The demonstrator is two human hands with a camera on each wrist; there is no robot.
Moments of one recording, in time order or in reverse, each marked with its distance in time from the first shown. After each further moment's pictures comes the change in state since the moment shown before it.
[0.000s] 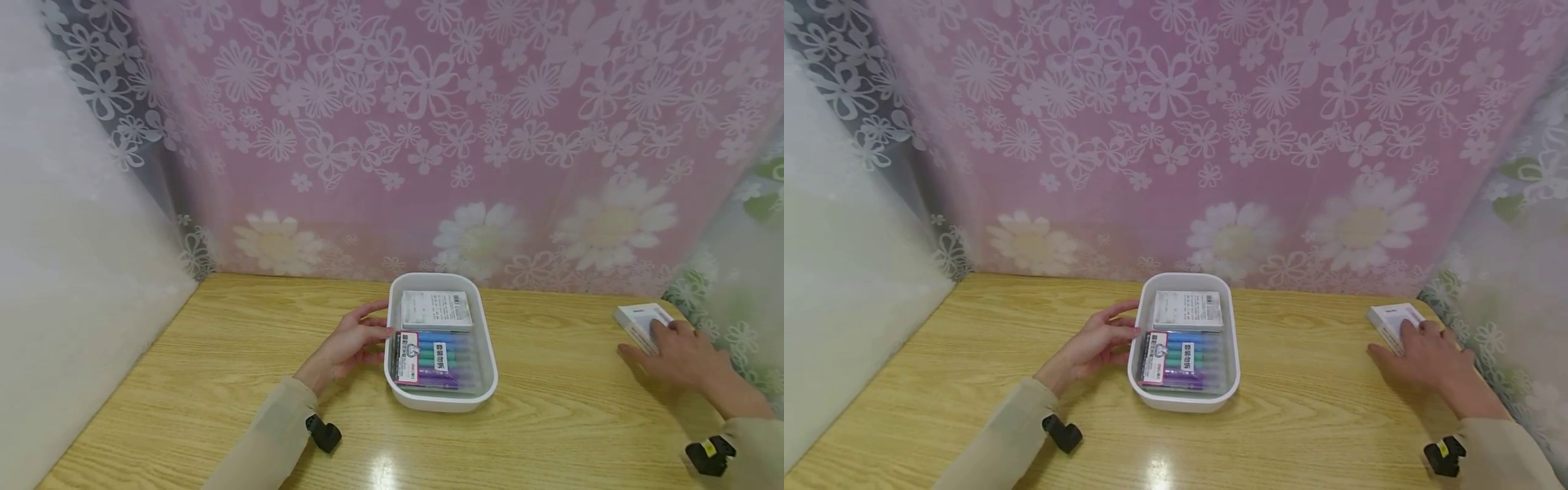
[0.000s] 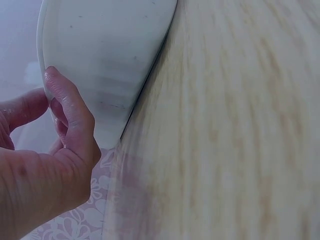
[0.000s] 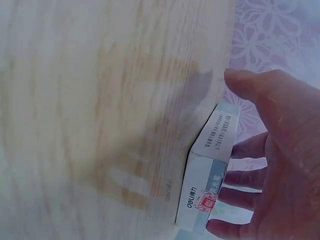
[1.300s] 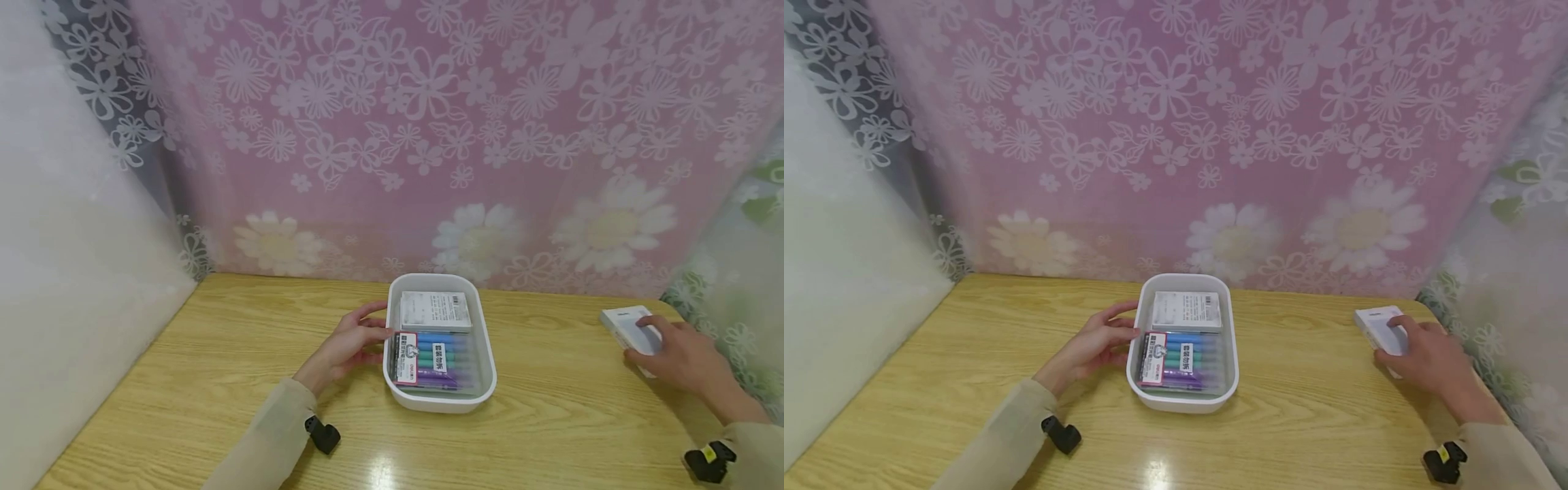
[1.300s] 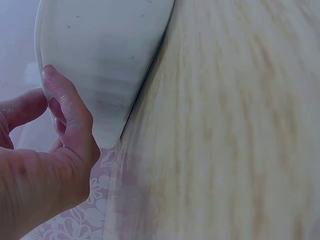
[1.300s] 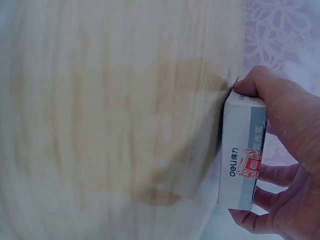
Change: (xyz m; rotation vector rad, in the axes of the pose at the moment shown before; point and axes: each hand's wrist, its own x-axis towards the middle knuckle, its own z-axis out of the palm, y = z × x) left_hand 0.001 -0.002 0.001 0.007 0.010 0.008; right_hand 0.004 0.013 0.007 0.097 0.098 -0.029
